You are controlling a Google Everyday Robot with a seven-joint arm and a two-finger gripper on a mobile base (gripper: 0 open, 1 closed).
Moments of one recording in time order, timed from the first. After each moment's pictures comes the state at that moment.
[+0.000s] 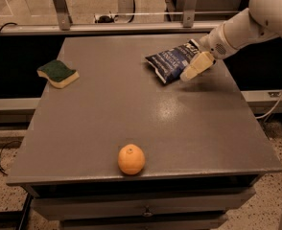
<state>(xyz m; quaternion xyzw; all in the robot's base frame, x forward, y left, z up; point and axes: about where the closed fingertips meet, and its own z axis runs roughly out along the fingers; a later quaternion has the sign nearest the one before) 0.701 -0.189 0.864 -0.49 0.80 0.11 0.35</state>
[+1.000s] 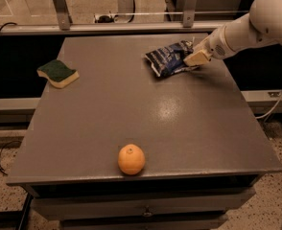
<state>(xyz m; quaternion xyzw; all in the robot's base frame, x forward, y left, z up) 0.729 -0.198 0.859 -0.46 0.79 0.09 0.39</state>
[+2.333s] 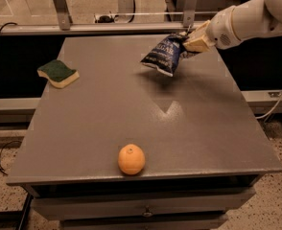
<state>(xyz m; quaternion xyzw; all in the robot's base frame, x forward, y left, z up) 0.691 -0.166 0.929 -0.51 0.72 0.10 0.45</state>
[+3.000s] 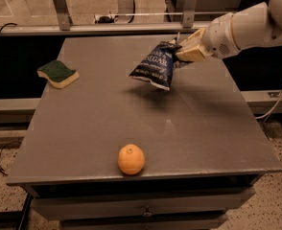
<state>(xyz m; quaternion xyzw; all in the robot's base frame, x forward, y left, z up) 0.636 -0.130 0.932 -0.55 0.69 0.14 0.45</state>
